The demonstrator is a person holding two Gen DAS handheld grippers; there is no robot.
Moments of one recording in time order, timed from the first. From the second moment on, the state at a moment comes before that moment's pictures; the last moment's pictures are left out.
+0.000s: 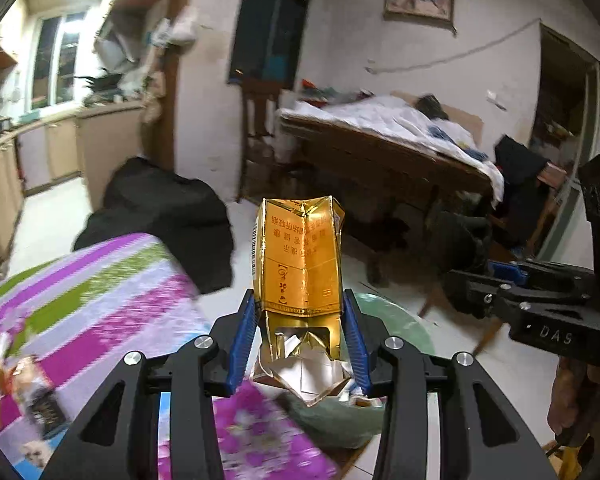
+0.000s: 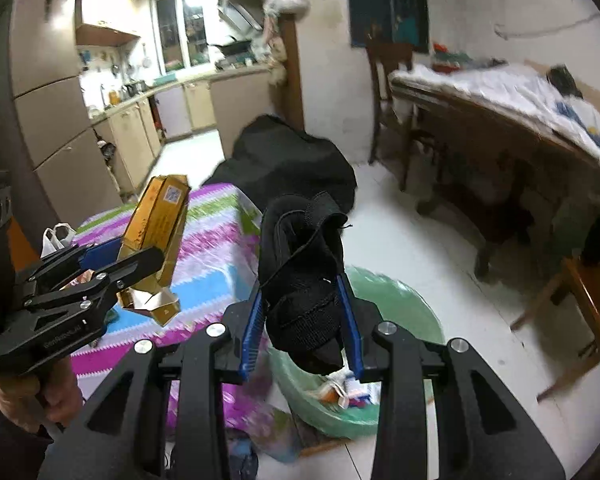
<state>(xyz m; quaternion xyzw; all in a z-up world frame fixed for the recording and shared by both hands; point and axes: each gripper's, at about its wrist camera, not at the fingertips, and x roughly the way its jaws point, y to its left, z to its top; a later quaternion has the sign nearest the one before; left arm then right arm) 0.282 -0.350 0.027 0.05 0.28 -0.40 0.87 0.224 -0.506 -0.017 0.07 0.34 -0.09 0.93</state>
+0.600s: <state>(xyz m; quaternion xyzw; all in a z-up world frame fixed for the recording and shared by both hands) 0.317 -0.460 -0.058 0.11 0.39 -0.40 0.83 0.241 -0.584 -0.089 0.13 0.44 -0.11 0.88</state>
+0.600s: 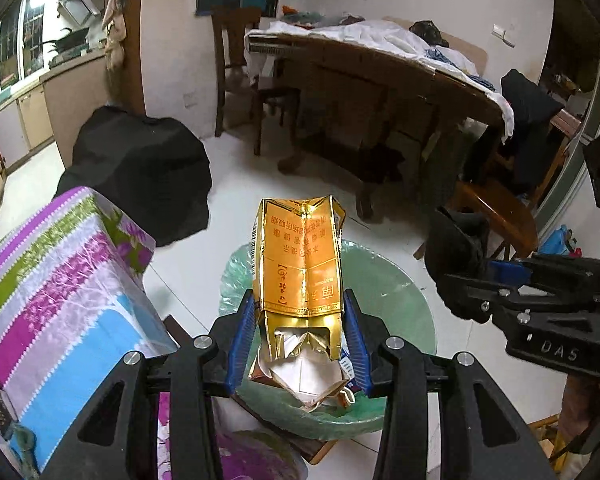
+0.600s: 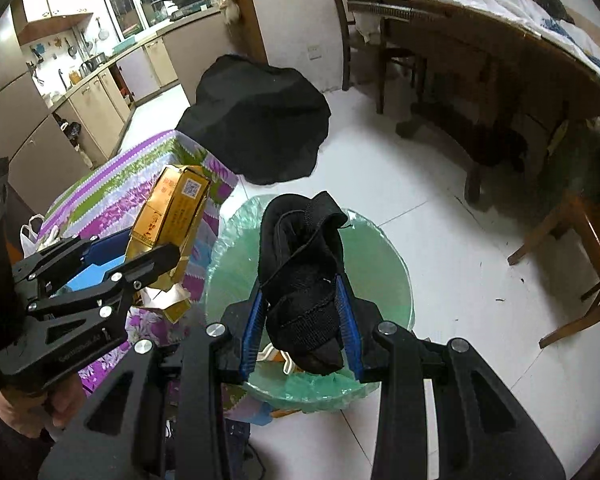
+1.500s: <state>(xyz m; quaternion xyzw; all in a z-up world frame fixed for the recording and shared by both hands) 0.320 -0.472 -0.072 0.12 0.39 -0.40 0.82 0.238 -0.601 -0.102 0.15 0.44 -0.11 0.88</state>
